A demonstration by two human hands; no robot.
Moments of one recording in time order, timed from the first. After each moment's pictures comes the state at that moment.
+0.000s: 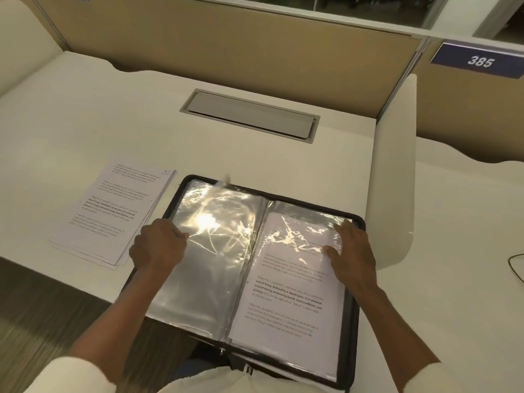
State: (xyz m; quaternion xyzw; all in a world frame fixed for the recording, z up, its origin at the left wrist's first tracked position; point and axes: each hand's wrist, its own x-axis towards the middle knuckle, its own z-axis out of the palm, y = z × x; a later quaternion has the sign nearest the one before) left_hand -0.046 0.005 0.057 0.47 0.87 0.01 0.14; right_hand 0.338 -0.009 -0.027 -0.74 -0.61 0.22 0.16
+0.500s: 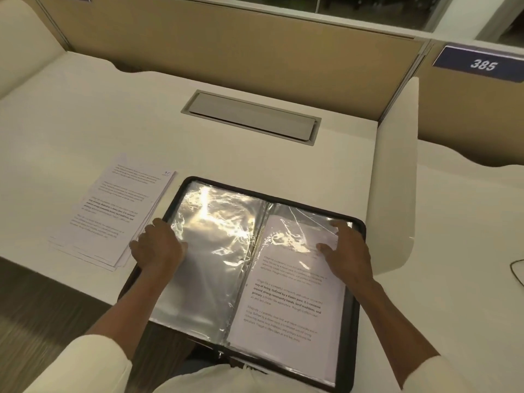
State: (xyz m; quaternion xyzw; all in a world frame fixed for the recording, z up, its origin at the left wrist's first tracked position) left_hand -0.054 0.017 0.020 0.47 0.87 -0.10 0.05; right_hand 0.322 0.006 0.001 -0.76 -0.57 0.28 0.15
